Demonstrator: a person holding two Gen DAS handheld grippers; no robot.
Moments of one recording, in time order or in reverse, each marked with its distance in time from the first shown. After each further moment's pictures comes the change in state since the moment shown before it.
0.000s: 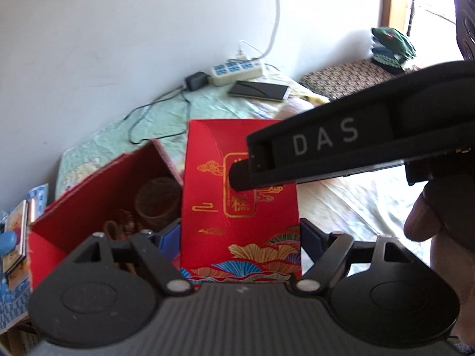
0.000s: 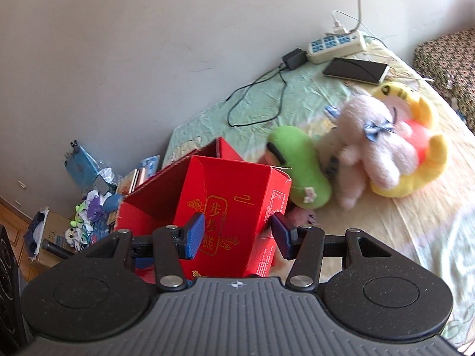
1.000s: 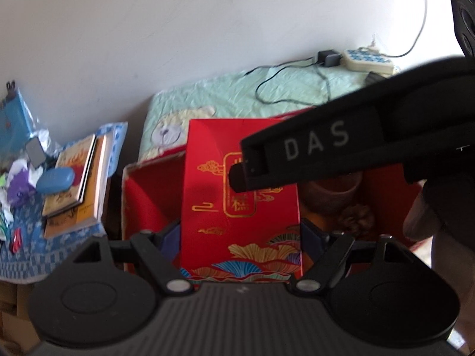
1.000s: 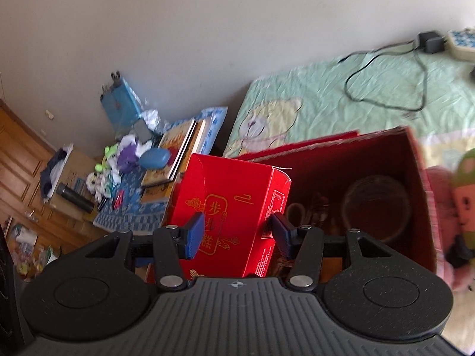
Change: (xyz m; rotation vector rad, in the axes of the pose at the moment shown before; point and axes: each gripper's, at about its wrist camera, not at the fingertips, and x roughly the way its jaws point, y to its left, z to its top) left arm 0.045 0.185 -0.046 -0.245 0.084 0.203; right arm 0.190 0.127 0.010 -0.207 0.230 0.169
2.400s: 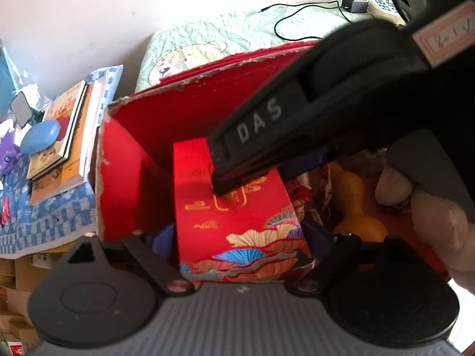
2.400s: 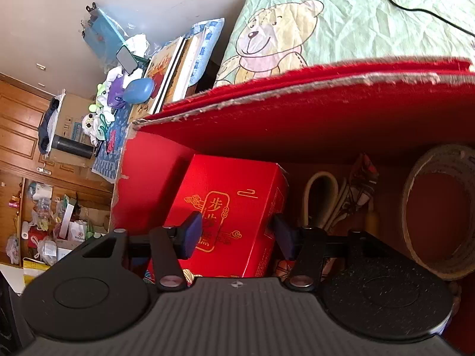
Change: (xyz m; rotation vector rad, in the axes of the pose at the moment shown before) left arm 0.065 0.033 -0.011 -0.025 0.217 -0.003; right arm 0.097 -0.028 0.014 0.039 0.350 0.060
